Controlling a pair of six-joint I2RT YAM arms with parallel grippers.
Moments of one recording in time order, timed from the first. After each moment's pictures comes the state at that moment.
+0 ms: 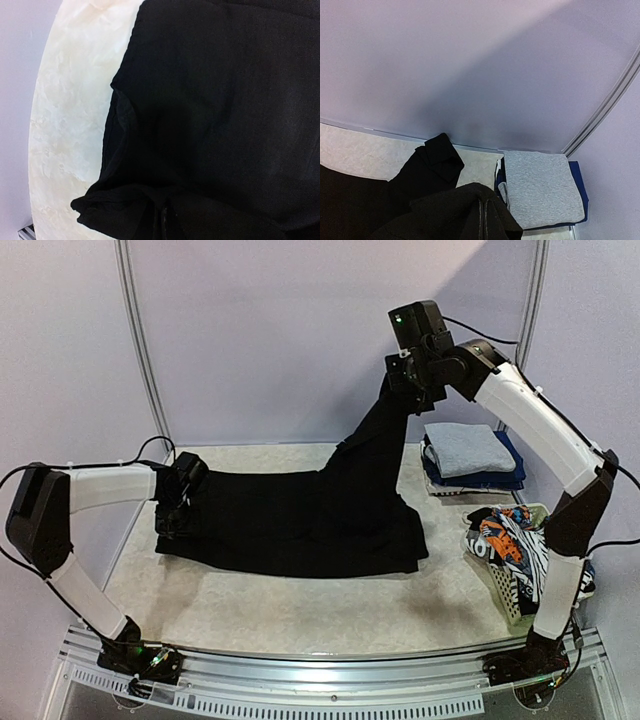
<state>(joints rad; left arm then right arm) -0.33 1.60 0.98 -0.71 -0.41 -0.52 0.75 1.92 2.27 -0.83 0.77 0.14</state>
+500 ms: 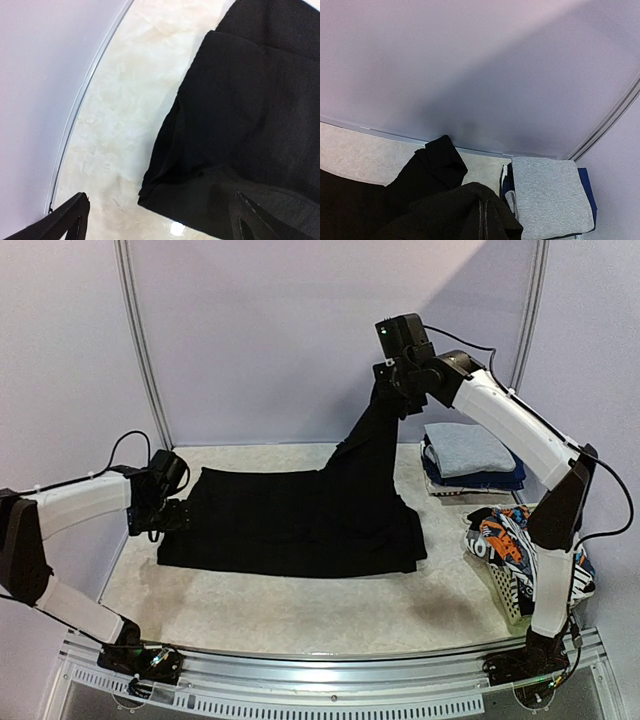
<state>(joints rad) -0.27 1.40 0.89 -0.71 -0.52 -0.53 0.72 2.02 2.28 -0.72 0.75 0.09</state>
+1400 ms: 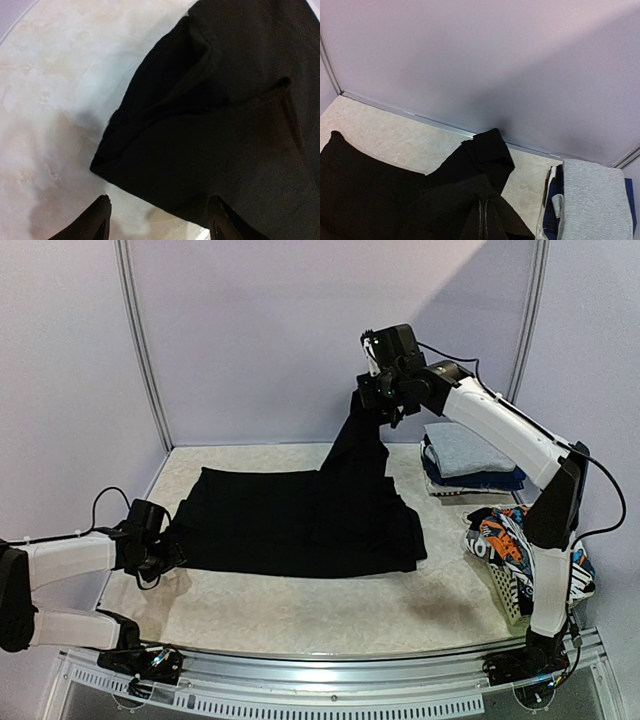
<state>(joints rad) -0.19 1.14 0.40 -0.30 -0.22 -0.76 0.72 2.05 2.22 -0.64 0.51 0.10</state>
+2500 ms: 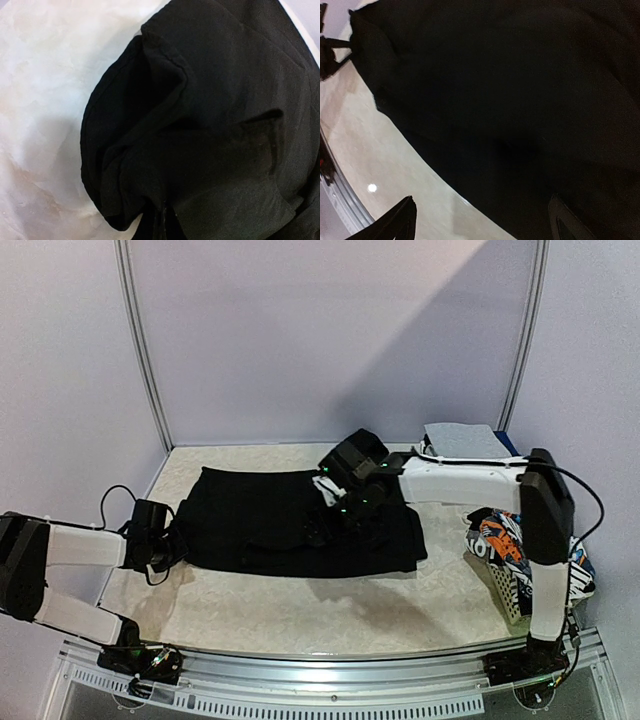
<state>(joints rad) -0.17 1.30 0.37 0.03 -0.14 -0.73 0.93 2.07 1.68 -0.59 -0.10 0.41</state>
